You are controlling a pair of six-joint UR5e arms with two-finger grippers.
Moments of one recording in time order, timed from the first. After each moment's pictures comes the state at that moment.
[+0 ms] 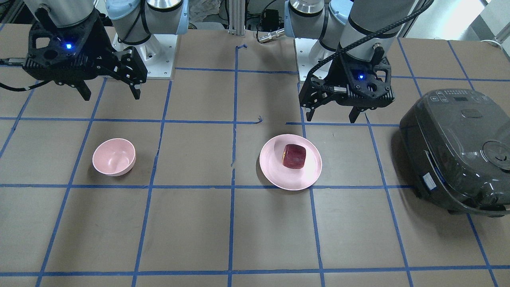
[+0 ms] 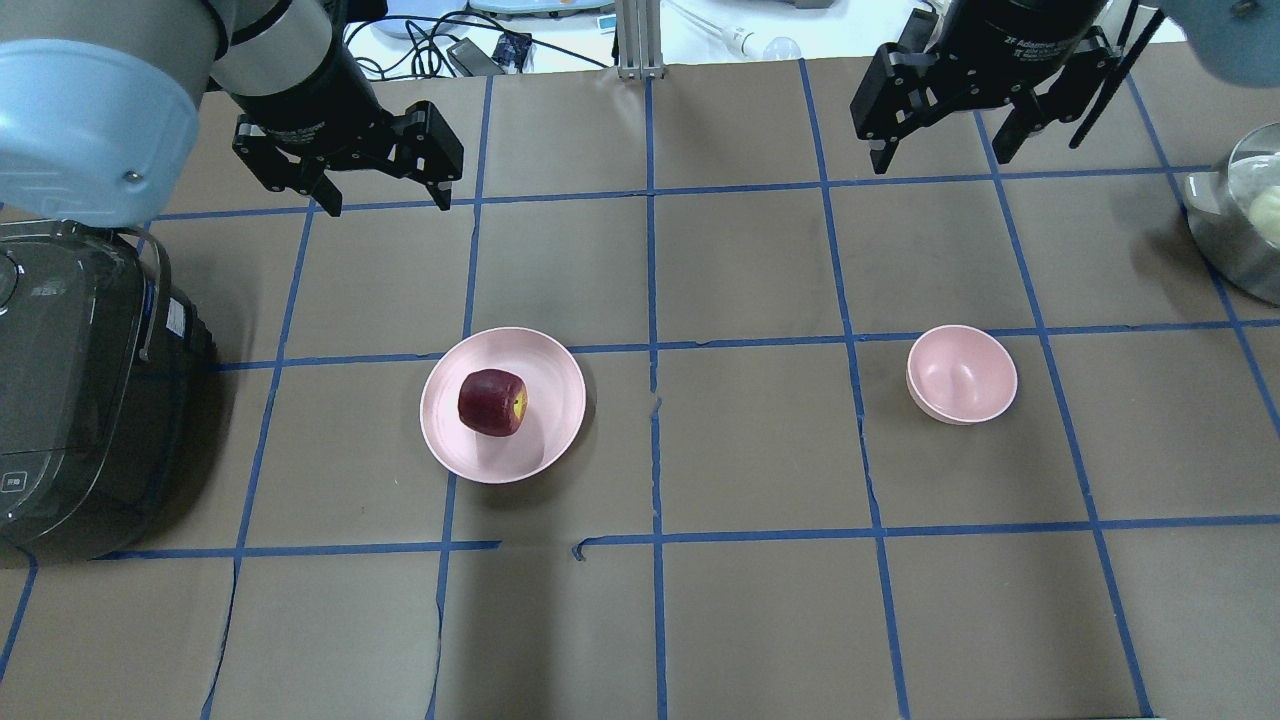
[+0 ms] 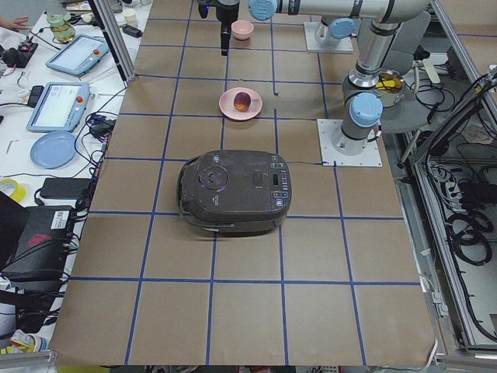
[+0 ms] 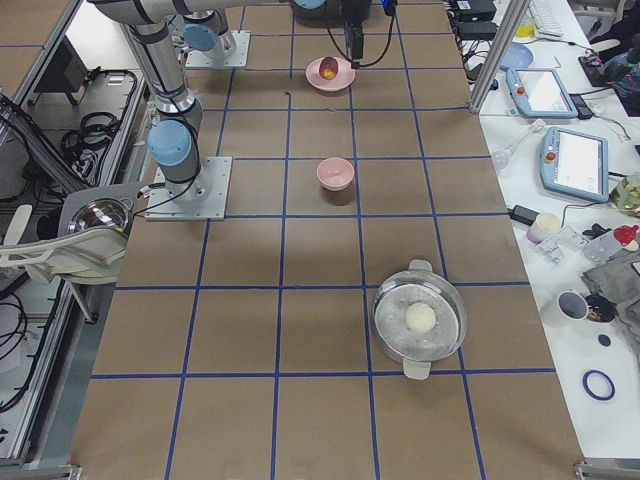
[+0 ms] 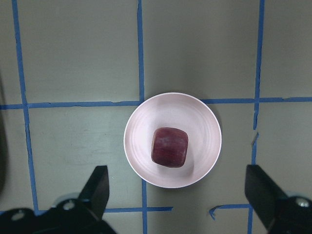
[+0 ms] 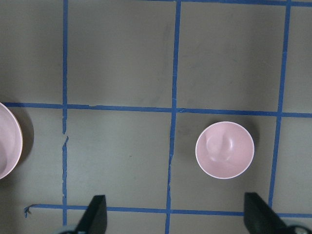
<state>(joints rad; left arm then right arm) -1.64 -1.62 -1.53 -1.45 1.55 -0.07 1.60 -1.53 1.42 -1.51 -1.56 -0.02</state>
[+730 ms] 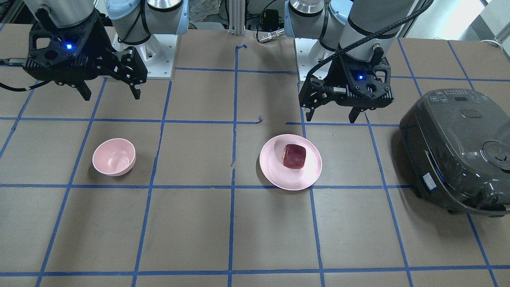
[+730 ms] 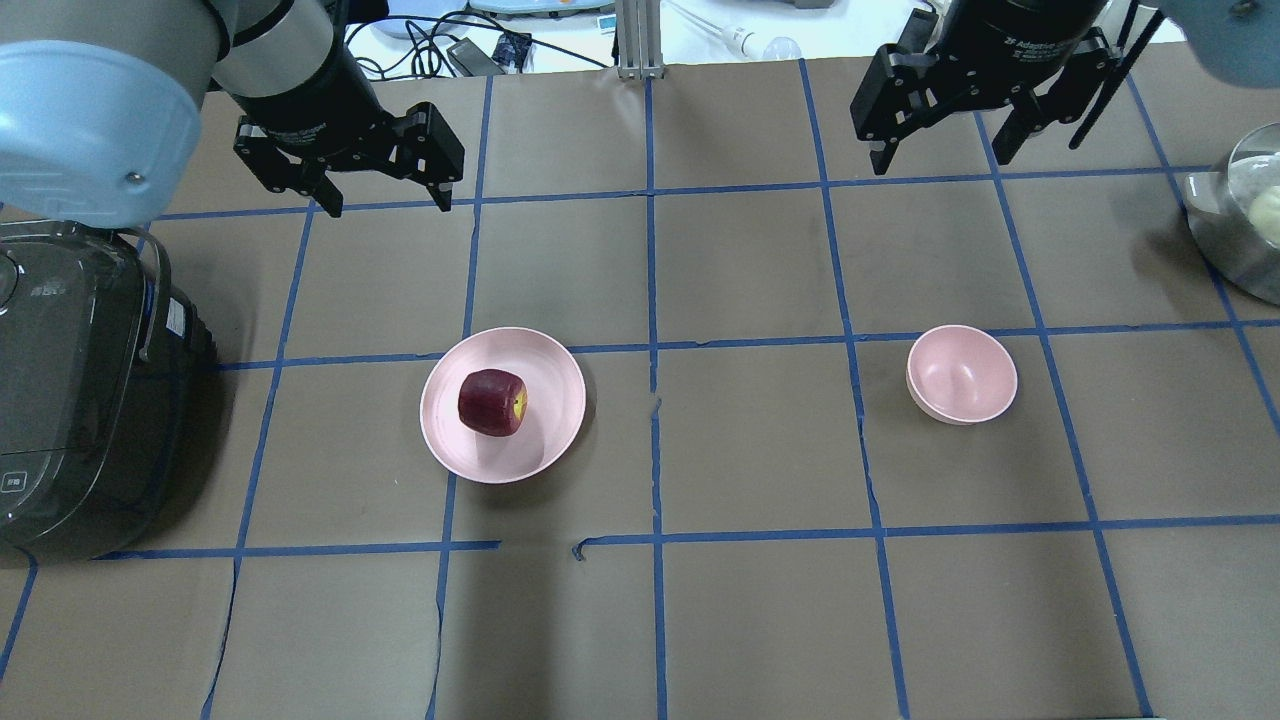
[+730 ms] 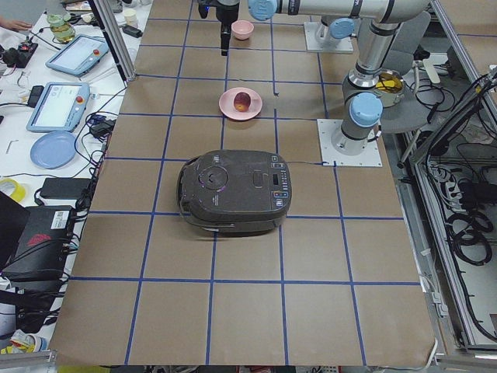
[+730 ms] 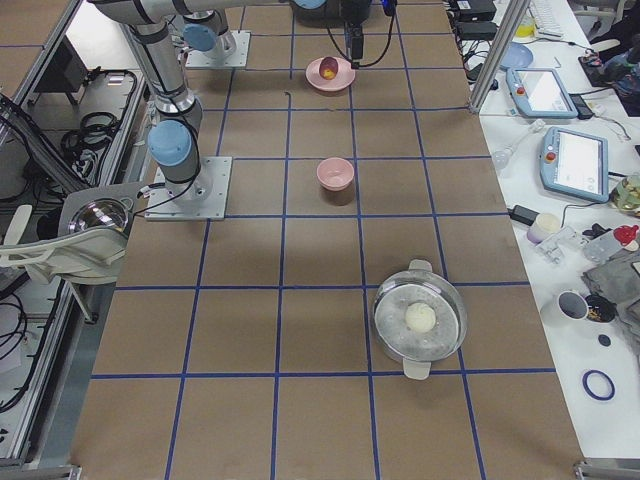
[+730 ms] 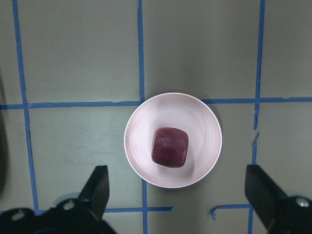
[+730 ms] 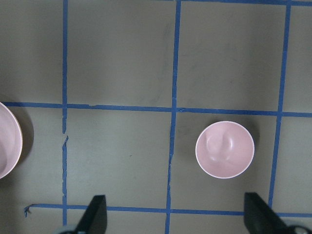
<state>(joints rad) -1.64 -1.62 -1.54 -1.45 1.55 -0.07 1.59 -1.53 1.42 -1.51 -1.56 -0.02</state>
